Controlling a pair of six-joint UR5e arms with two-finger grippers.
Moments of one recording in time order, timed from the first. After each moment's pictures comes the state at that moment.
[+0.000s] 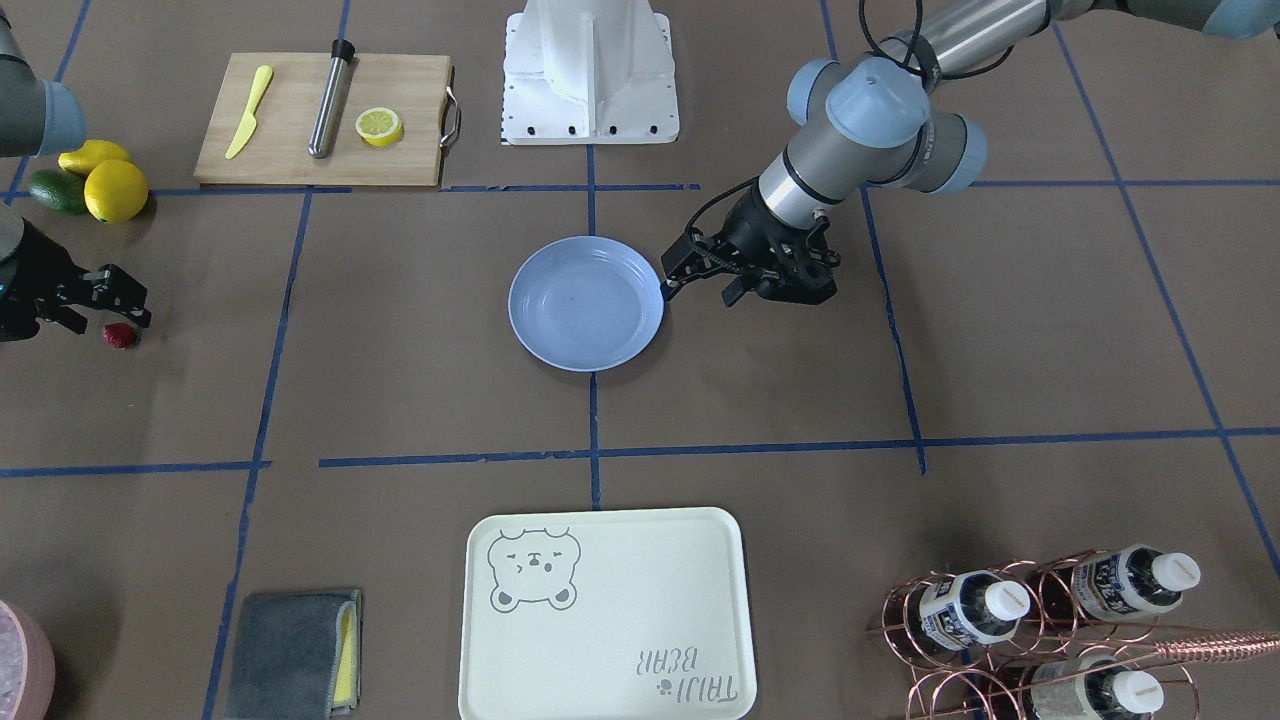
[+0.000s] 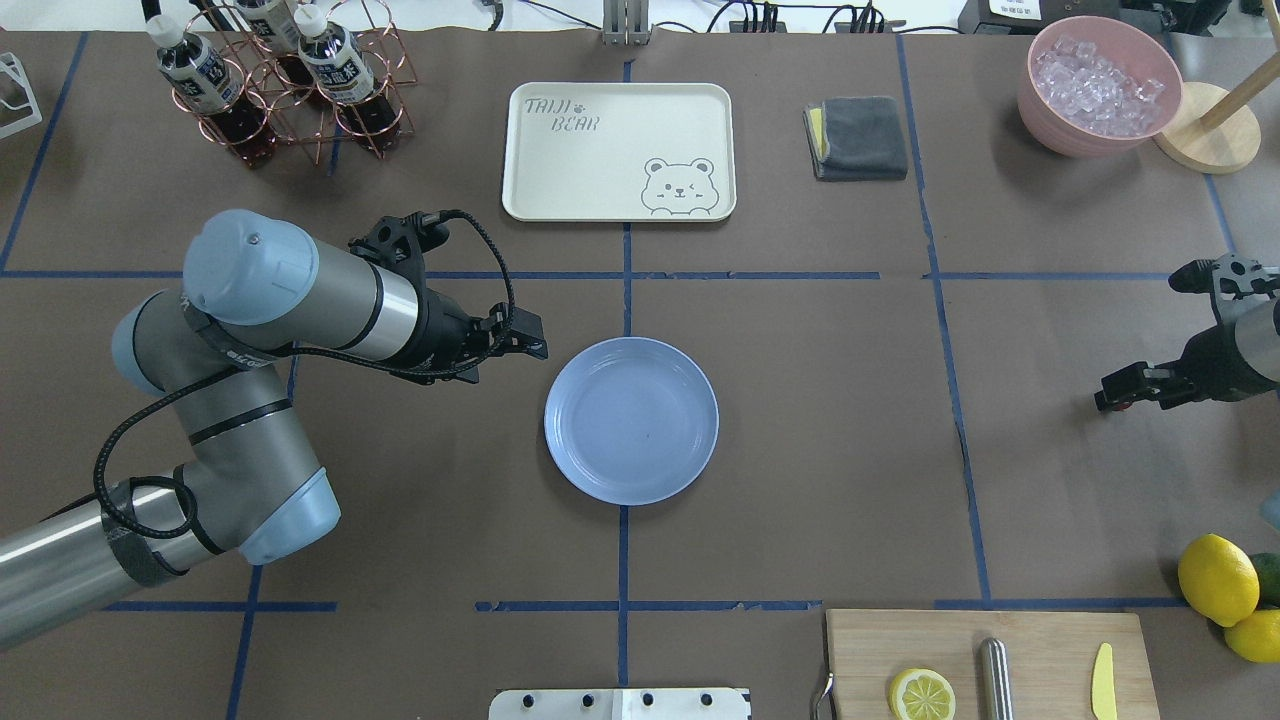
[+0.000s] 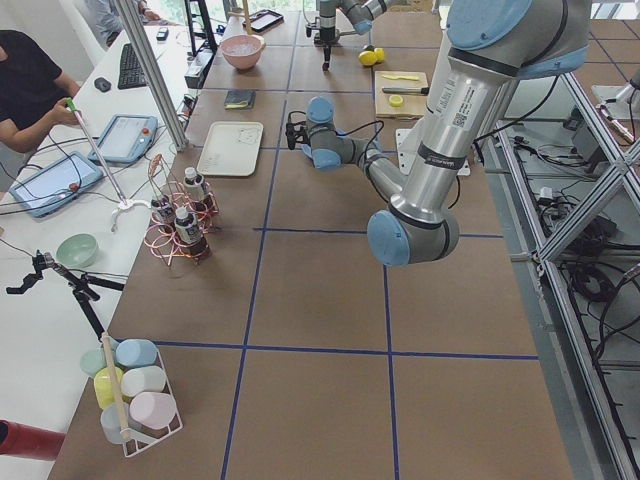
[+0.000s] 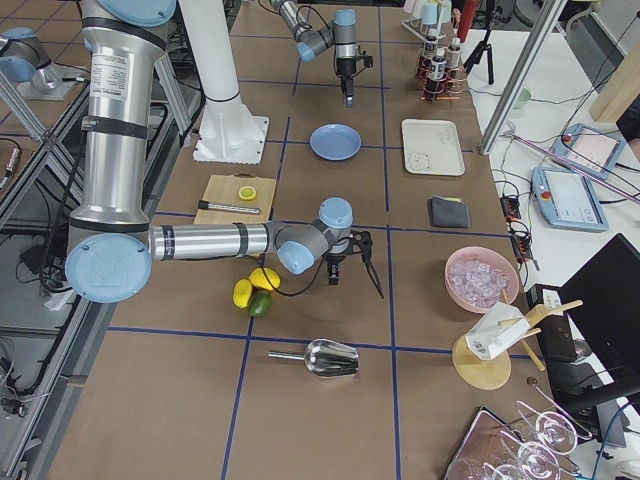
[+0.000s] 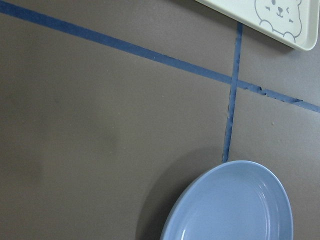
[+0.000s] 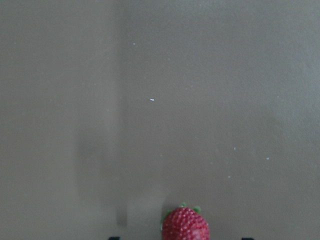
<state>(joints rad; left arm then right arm) -0.61 -2.04 -1.65 -2.25 -2.02 -1.51 0.95 -1.68 1.64 -0.93 2.21 0.80</state>
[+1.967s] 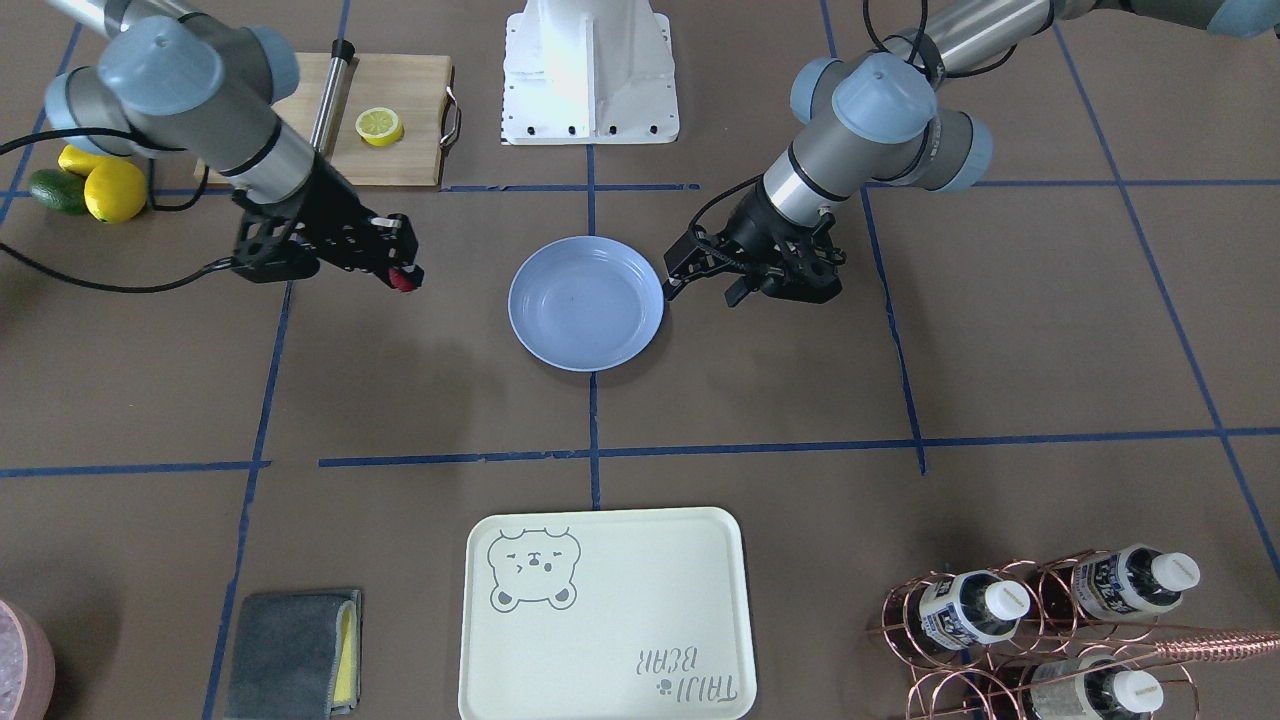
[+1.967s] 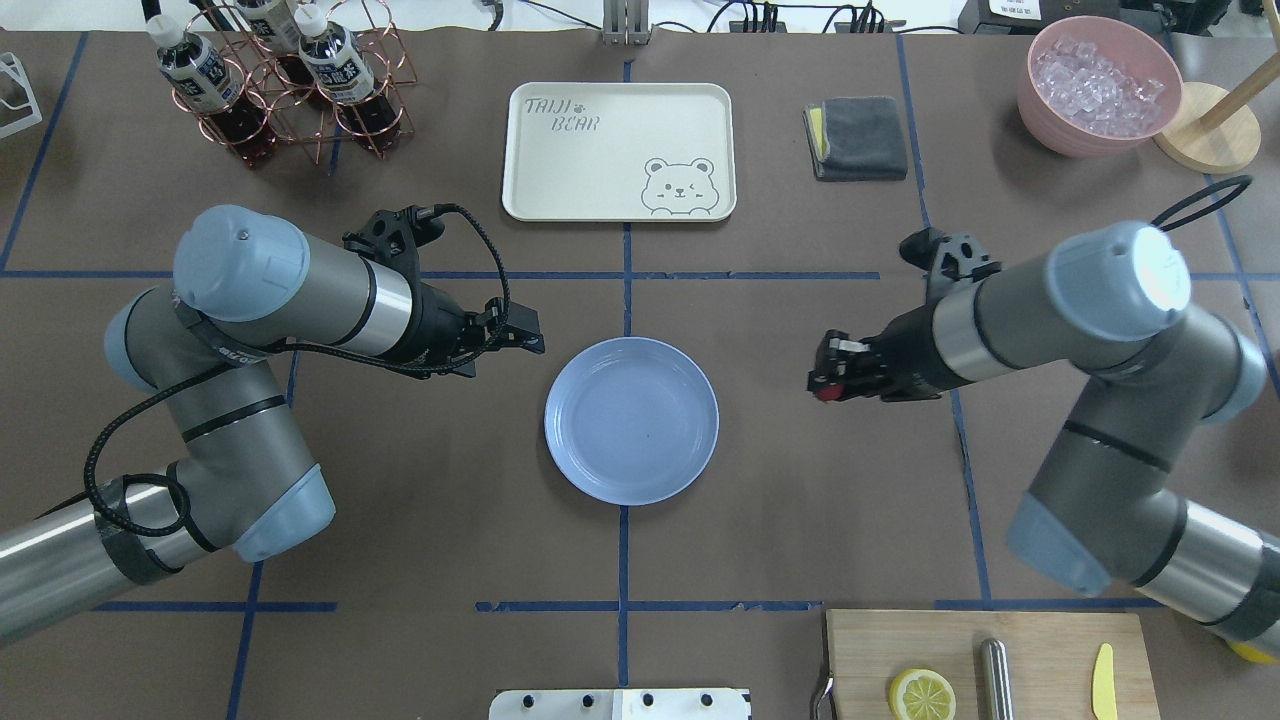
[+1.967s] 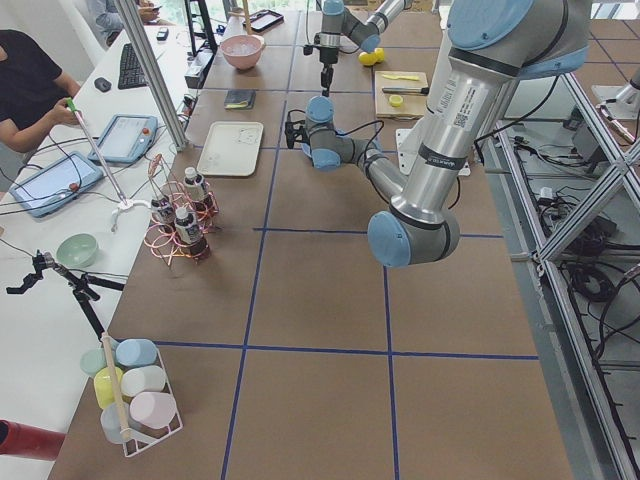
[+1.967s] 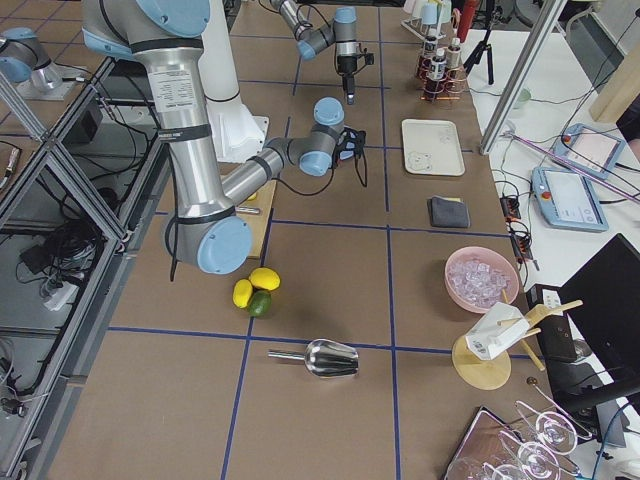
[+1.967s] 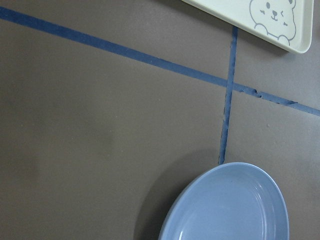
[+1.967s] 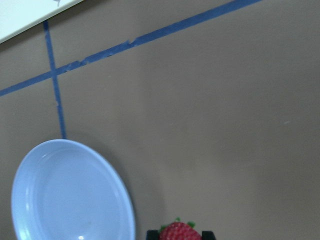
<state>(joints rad) -0.63 -2.02 -1.67 -2.25 -2.02 -1.47 0.59 -1.27 1.85 -1.03 2.01 1.53</state>
